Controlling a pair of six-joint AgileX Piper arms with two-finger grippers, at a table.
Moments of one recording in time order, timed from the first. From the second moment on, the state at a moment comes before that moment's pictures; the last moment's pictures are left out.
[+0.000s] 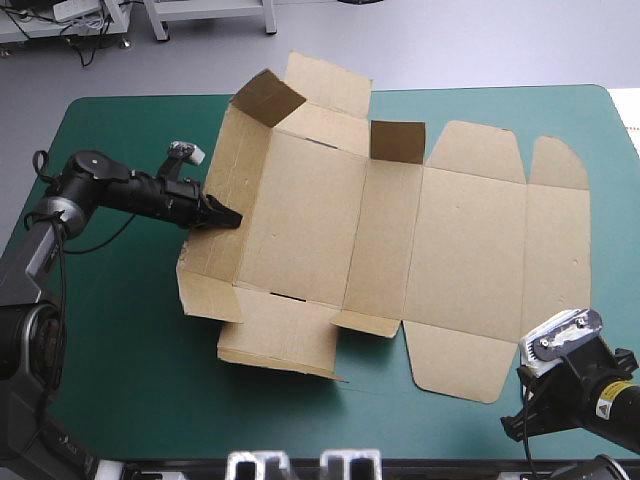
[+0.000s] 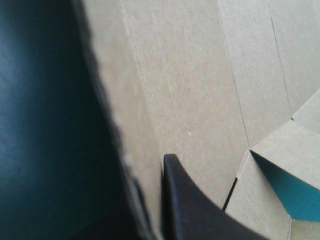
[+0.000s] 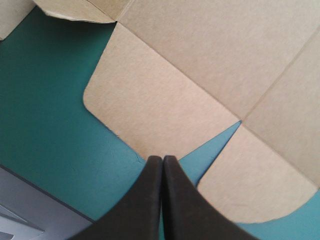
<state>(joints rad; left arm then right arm) 0.06 1.73 -1.34 -0.89 1.19 0.95 0.35 0.51 -0.75 0.09 1.20 -0.14</state>
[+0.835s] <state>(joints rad) -0.54 1.66 -1.95 0.13 1.24 0.77 0.35 0.51 -0.75 0.16 0.95 -0.15</state>
